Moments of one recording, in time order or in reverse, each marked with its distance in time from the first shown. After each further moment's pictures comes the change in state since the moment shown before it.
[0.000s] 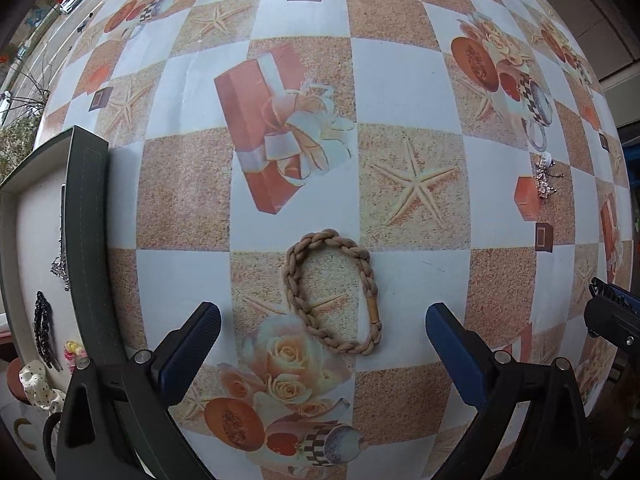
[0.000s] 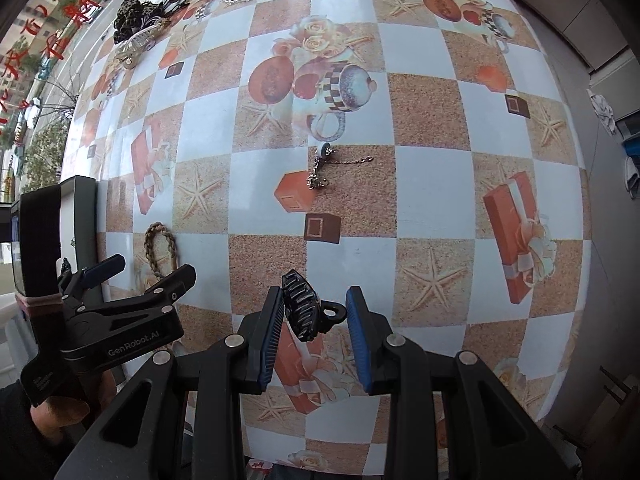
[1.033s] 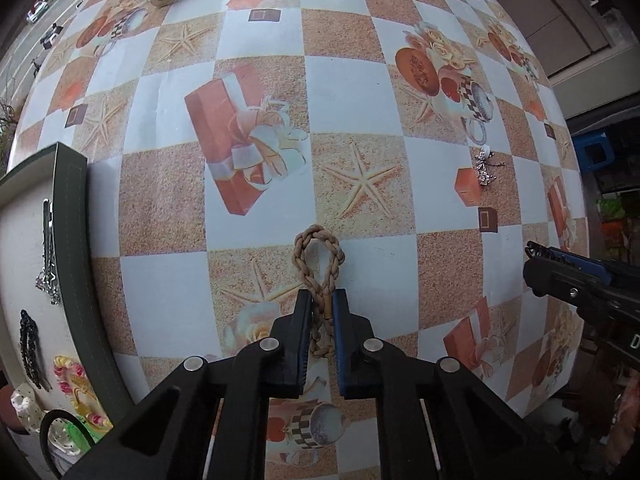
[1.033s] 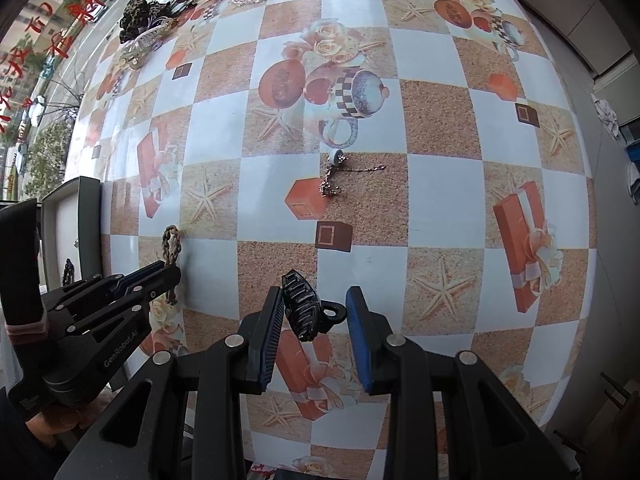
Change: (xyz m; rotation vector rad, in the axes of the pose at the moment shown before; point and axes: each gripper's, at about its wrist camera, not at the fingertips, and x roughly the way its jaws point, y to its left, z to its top) left arm -0.029 -0.007 -0.005 0.066 -0.031 -0.184; right arm 0.002 0.011 0.005 -0.008 -0.014 0.016
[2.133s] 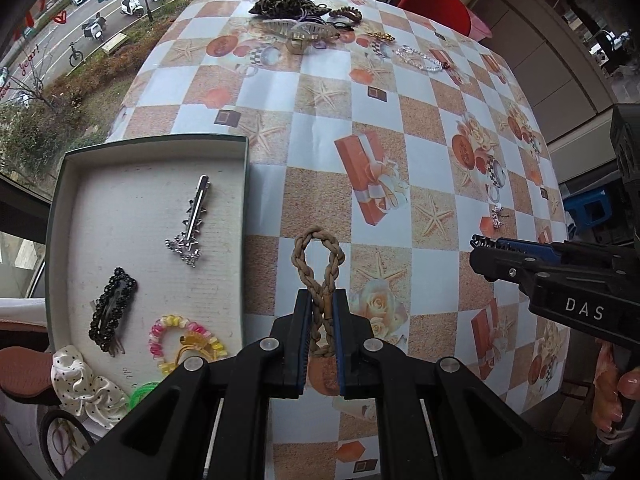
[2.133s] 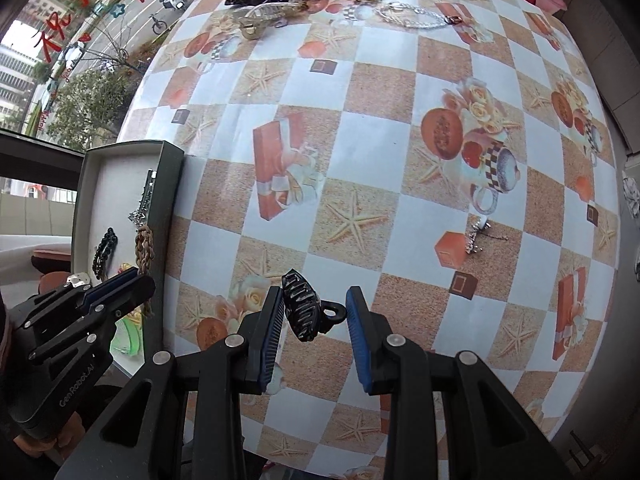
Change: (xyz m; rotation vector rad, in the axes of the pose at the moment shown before) left arm -0.090 0.101 -0.046 -0.119 -0.189 0.010; right arm -0.007 0.125 0.012 -0.242 -0.016 0.010
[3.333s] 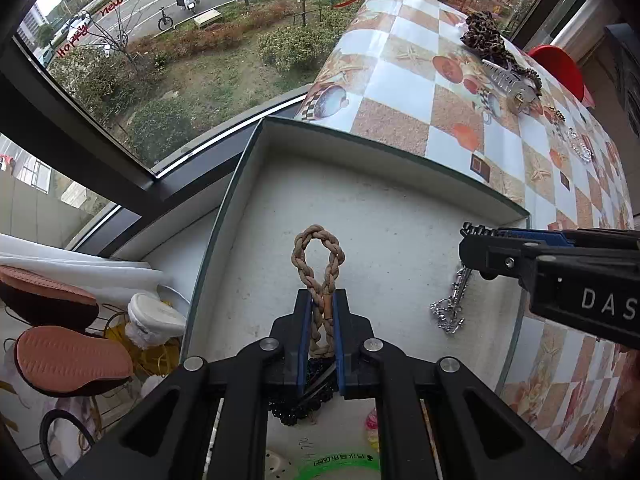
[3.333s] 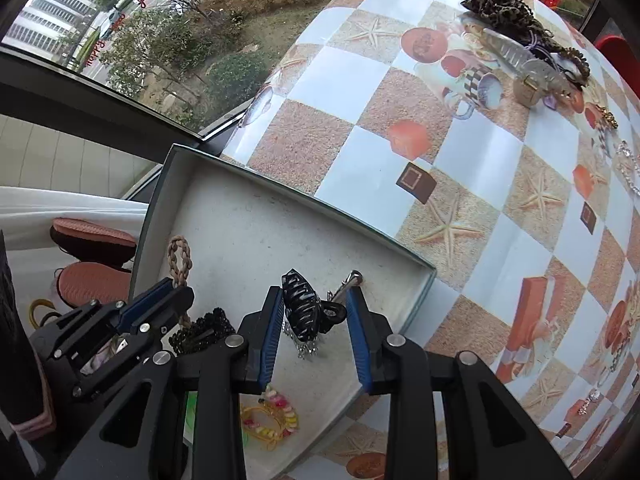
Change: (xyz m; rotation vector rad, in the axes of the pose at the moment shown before) left arm 0.020 0.182 0.020 -0.255 -0.038 0.204; right arm 0.091 0.201 0.101 -0.244 0.082 0.088
